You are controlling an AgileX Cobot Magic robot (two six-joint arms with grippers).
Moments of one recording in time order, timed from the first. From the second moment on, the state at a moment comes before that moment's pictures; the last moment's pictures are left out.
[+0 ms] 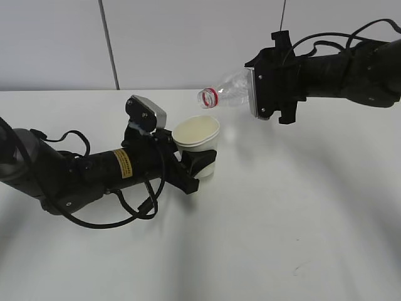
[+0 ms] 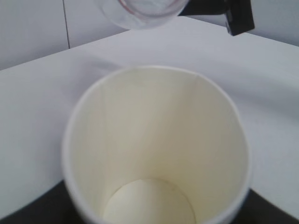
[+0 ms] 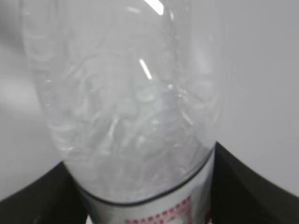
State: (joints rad) left arm -0.45 2.17 -0.95 0.63 -0.99 -0.36; right arm 0.19 1.98 -1.28 -1.01 -0.30 -0.65
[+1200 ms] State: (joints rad) left arm -0.45 2.17 -0.95 0.63 -0.99 -0.36; right arm 0.19 1.98 -1.28 -1.01 -0.30 -0.71
